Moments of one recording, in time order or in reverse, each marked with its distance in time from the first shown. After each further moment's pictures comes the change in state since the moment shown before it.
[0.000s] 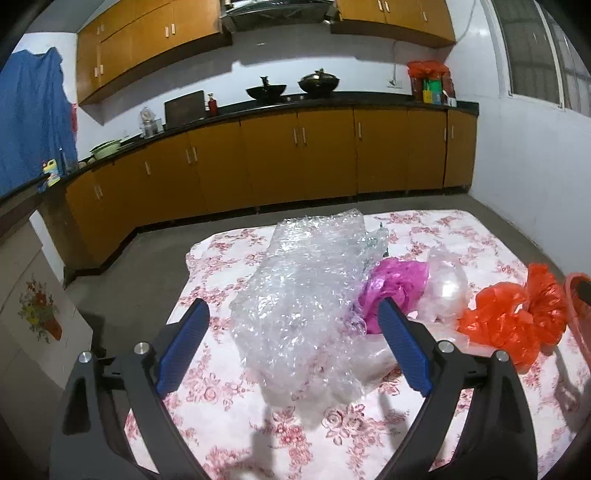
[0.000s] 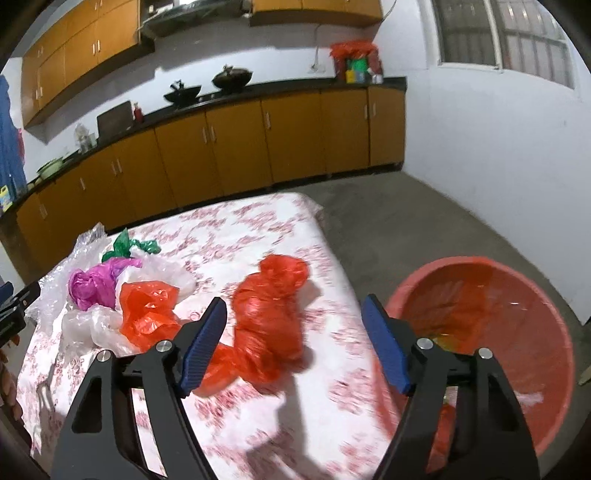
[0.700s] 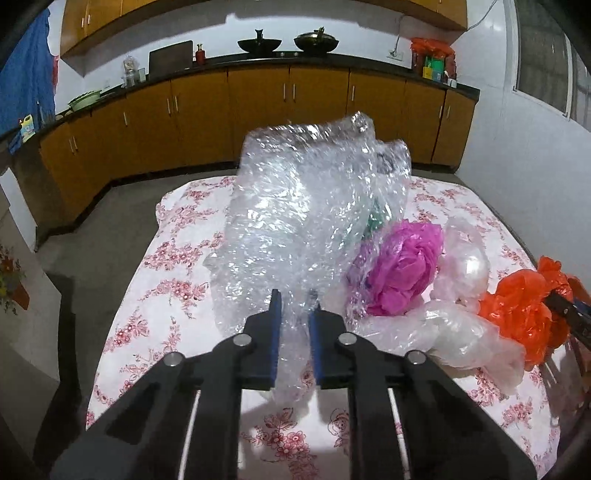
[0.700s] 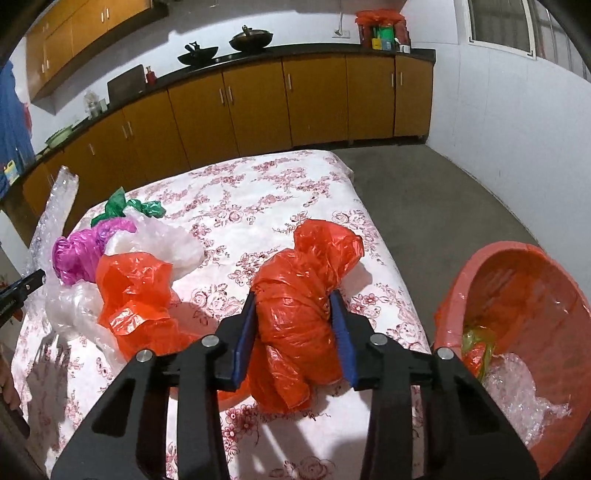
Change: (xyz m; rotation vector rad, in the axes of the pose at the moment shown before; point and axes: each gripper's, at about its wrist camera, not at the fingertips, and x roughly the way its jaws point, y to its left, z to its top) left arm 0.052 0.022 -0.015 -0.081 0.157 -0.116; right arm 0.042 0.011 -0.007 -0.050 0.123 0.056
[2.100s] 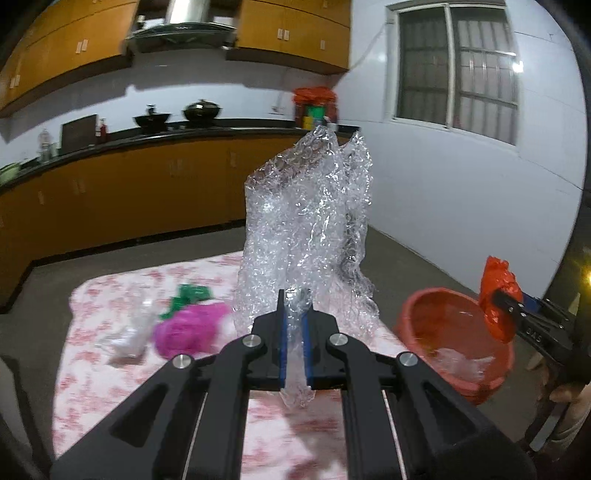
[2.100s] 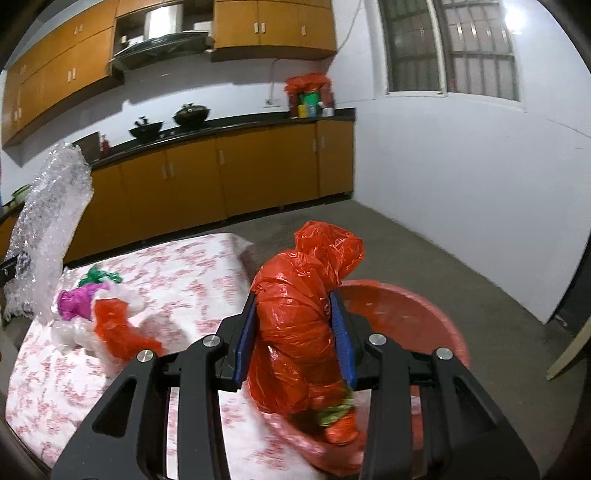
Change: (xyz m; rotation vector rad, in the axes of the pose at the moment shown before) left arm -0.146 -0.151 0.015 0.193 -0.223 -0.384; right arm -0.164 -0.099 -0.018 0.102 -0.270 -0.230
